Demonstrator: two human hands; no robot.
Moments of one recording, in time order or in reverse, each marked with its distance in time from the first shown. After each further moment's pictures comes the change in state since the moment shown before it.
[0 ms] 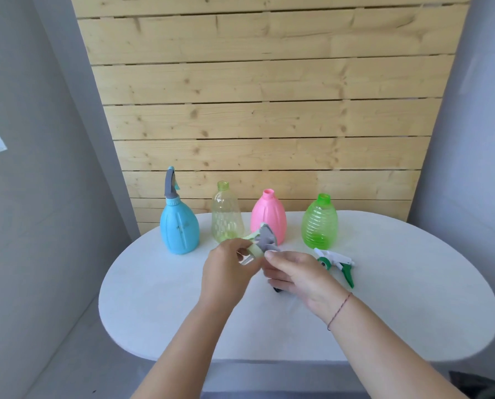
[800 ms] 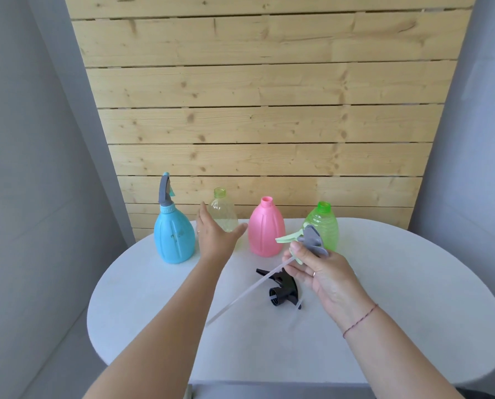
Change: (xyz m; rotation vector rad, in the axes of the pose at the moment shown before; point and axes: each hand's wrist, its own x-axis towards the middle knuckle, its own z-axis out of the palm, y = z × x) left_hand 0.108 -0.043 0.029 -0.180 0.167 -0.182; right_hand 0.003 -0.019 -0.025 0.273 0.159 -0.179
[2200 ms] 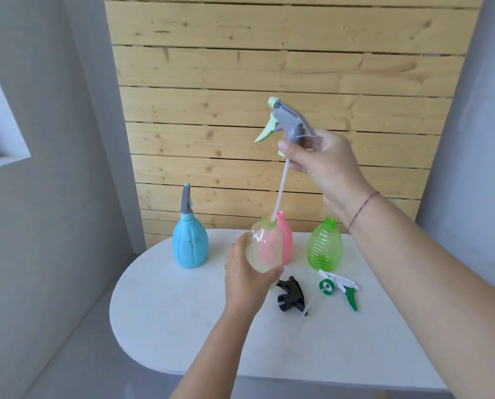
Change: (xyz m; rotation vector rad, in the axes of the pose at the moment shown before) left_hand -0.102 0.032 -0.024 -0.121 -0.066 0.121; right_hand -0.009 -0.146 0.113 -0.488 -0.121 -0.634
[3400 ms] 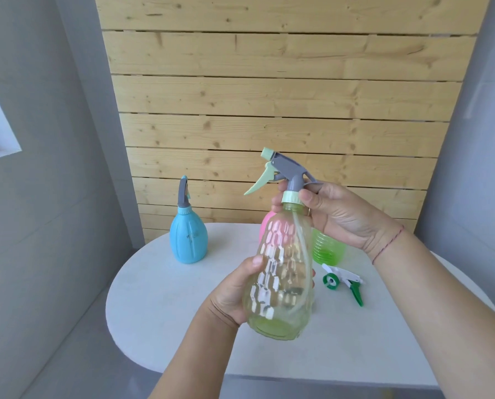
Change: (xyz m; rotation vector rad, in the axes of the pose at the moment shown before) left_hand -0.003 0.008 -0.028 -0.958 -1.016 -0.297; right_hand -0.022 0.074 -0.037 0.514 -0.662 0.323
